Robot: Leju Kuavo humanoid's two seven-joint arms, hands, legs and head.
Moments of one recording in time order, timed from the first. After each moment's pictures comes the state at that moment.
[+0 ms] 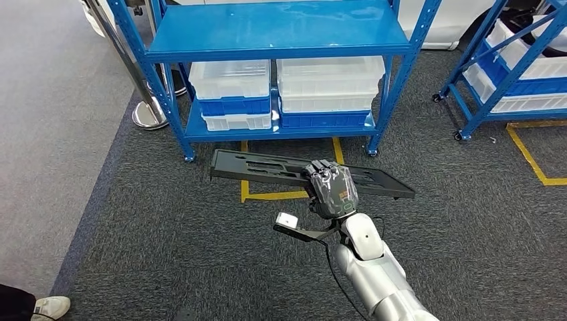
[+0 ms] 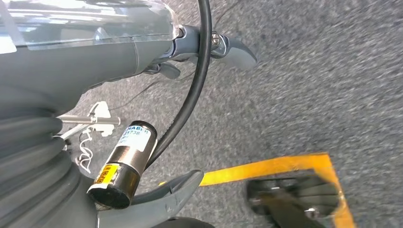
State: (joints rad) left arm -0.06 -0.15 0.27 -0.19 -0.64 0.31 0.03; right arm -0.53 0.18 0.38 -0.77 1.31 -0.68 -0.24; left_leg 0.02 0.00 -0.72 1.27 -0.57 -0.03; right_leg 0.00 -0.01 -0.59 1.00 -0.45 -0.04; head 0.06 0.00
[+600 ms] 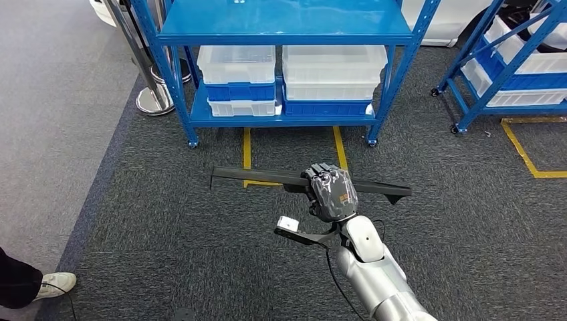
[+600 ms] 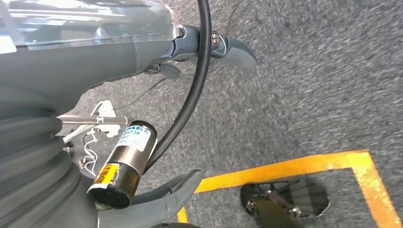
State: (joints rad) left arm -0.06 -0.15 0.27 -0.19 -0.66 0.30 0.01; right arm -0.52 0.18 0.38 -0.76 1.27 -0.68 -0.26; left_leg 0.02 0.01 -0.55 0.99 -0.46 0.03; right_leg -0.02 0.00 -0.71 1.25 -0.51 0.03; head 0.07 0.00
